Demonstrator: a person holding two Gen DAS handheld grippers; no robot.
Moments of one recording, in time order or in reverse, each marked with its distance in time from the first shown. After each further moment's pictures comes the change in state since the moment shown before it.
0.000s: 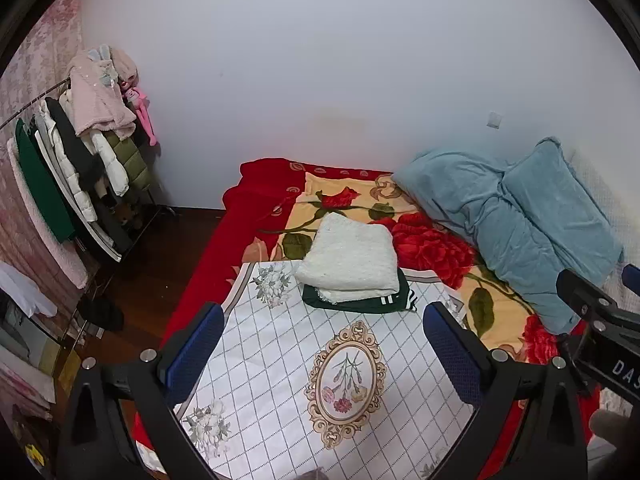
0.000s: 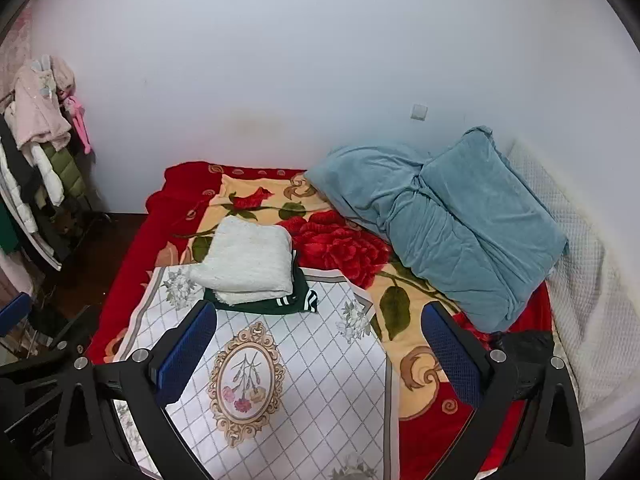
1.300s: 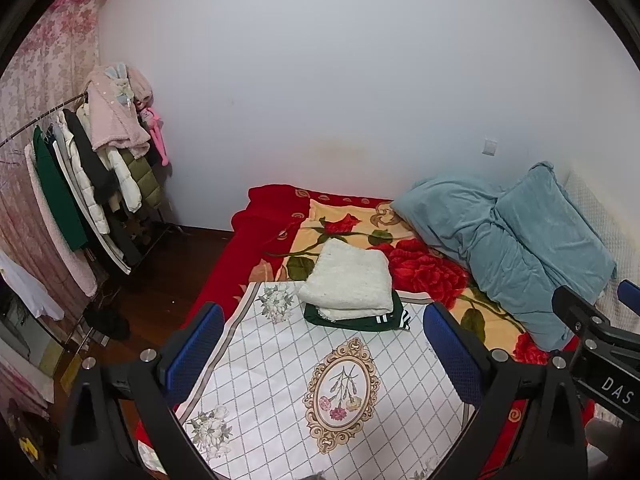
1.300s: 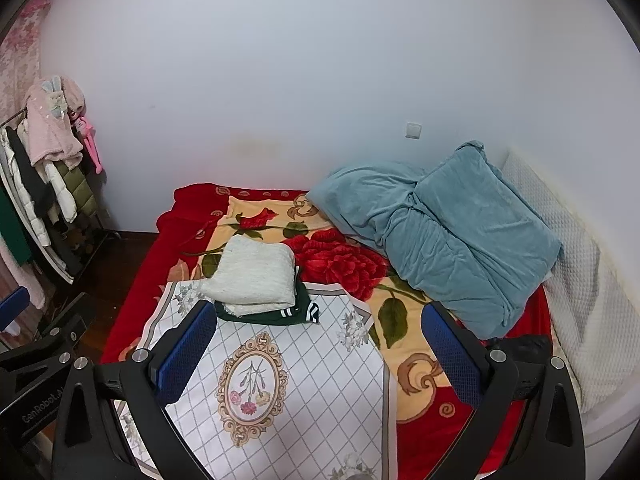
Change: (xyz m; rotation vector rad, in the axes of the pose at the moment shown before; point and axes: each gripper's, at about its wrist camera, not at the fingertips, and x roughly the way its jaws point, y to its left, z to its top) left arm -0.066 -0.008 -0.005 -0.017 -0.102 0.016; right arm -0.073 -0.028 0.002 0.016 -0.064 0.028
